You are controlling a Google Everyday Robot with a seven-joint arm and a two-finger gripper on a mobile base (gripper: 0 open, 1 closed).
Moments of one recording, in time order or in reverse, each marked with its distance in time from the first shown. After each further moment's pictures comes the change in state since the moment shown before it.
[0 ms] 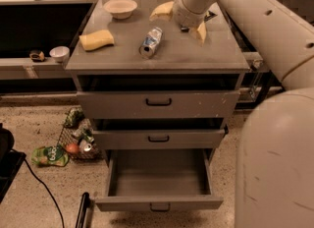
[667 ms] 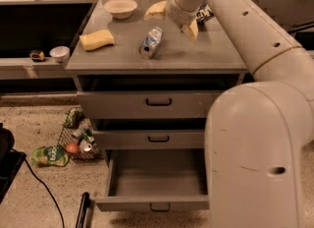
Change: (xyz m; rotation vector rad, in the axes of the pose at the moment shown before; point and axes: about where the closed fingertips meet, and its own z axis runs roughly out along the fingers) arm 0.017 -0.021 0.034 0.016 -0.028 -0.042
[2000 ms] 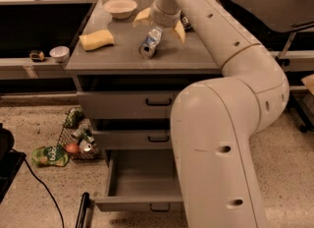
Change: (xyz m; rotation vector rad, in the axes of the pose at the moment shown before) arm -0.005 -0.025 0.047 -0.092 -0.033 -0.022
